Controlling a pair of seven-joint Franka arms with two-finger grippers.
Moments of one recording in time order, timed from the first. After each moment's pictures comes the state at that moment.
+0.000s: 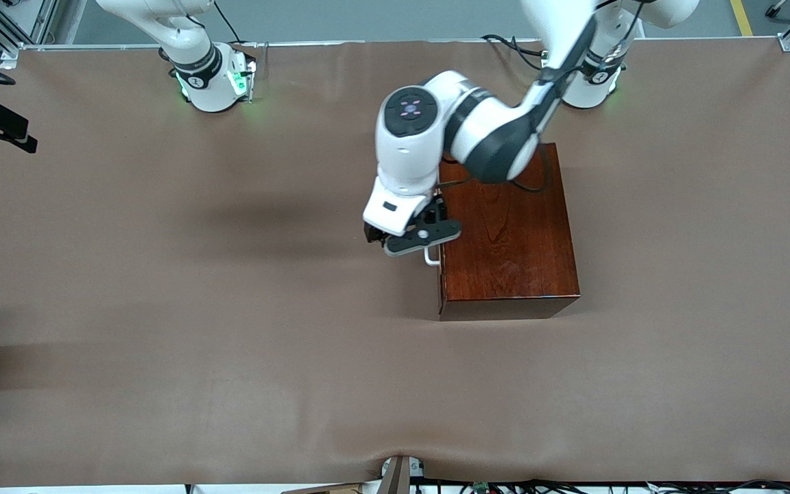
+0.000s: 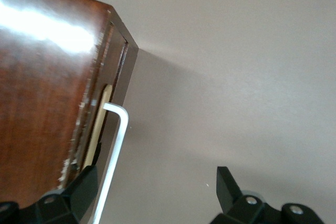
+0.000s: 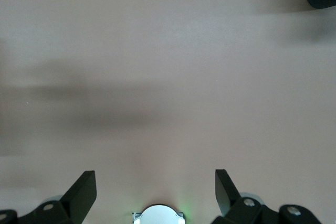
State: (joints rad) left arm -0.84 0.63 0.06 -1.28 0.05 1.98 -1.10; right arm -0.01 0.00 -0.04 -1.41 -0.01 1.32 -0.05
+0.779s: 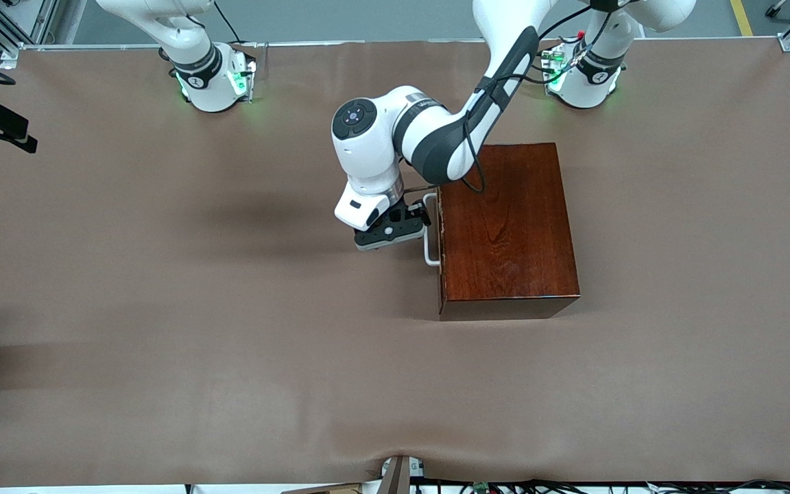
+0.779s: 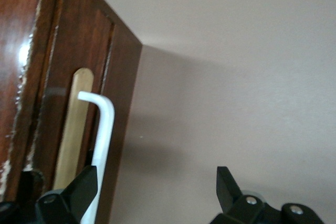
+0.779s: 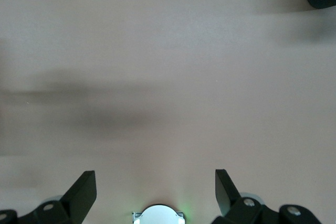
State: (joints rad) left arm -0.97 0.72 0.15 -1.26 0.14 1.95 -1.10; right arm -0.01 0.00 -0.04 -1.41 -0.01 1.32 -0.05
